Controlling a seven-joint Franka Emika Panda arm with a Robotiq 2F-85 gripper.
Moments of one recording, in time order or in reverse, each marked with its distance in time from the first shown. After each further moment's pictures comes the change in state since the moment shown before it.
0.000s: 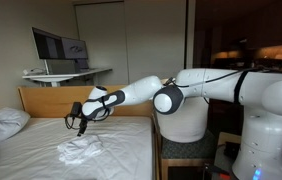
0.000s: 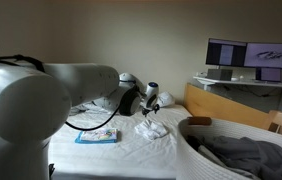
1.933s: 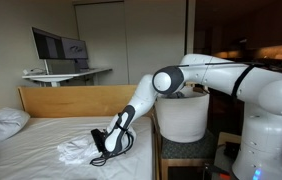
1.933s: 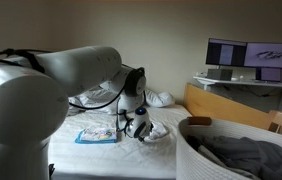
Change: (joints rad) arm -0.056 -0.233 0.005 -0.941 -0.030 0.814 -0.465
